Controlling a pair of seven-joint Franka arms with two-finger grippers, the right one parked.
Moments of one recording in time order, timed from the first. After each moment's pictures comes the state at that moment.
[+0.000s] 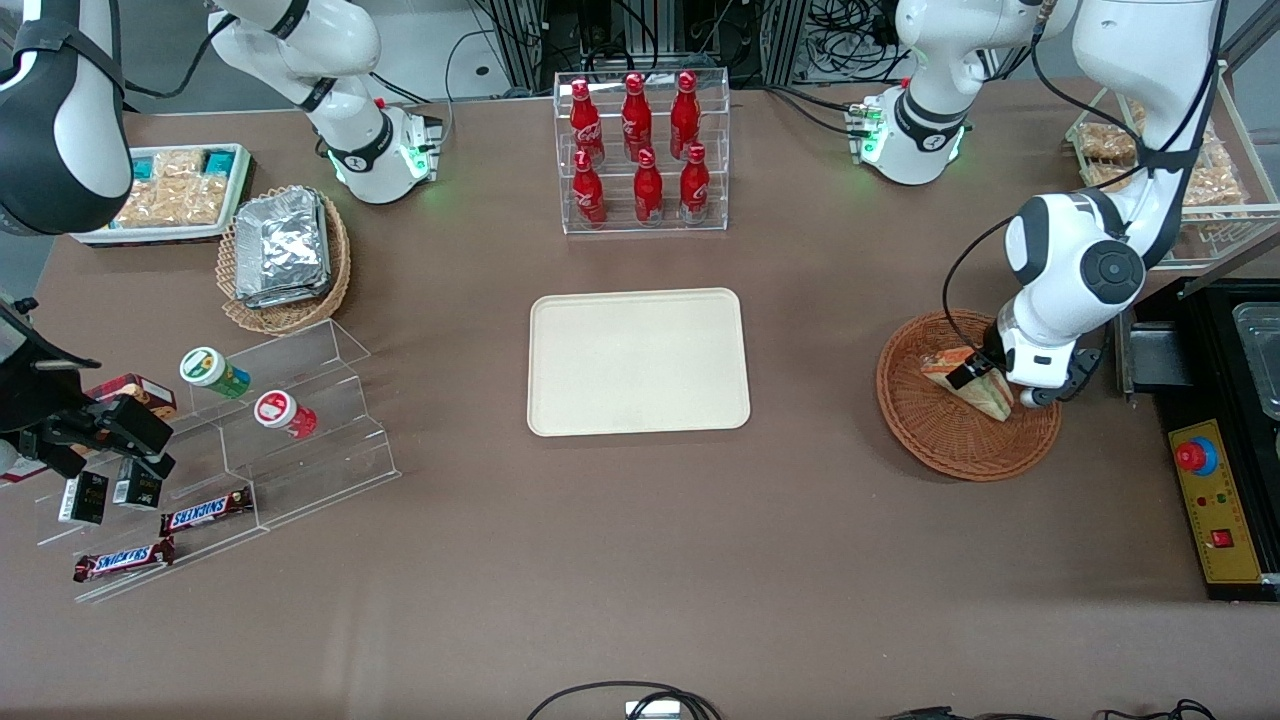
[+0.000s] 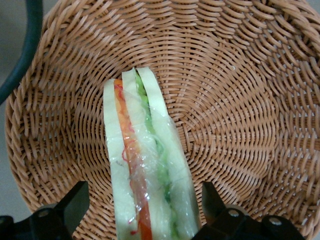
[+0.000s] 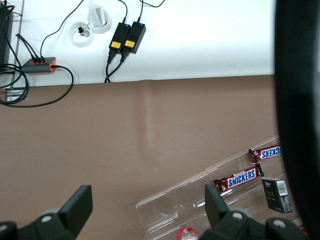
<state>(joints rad) 0.04 0.17 -0.03 -2.42 0.02 2.53 -0.61</state>
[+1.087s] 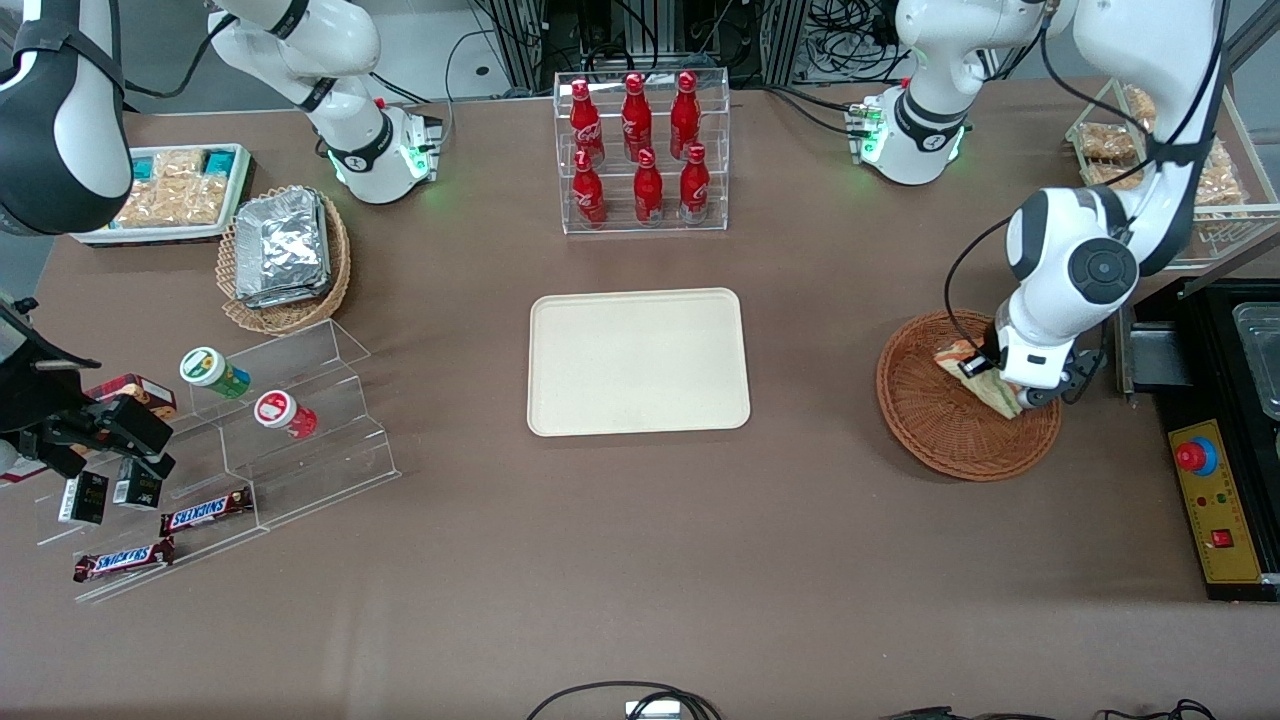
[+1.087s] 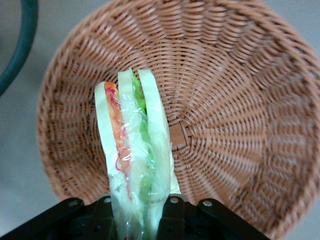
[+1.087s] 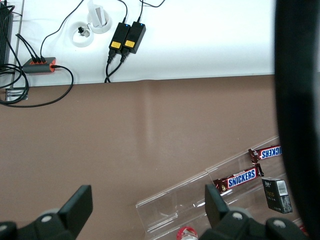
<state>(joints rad) 0.03 0.09 -0.08 -2.36 0.15 2.36 -0.62</state>
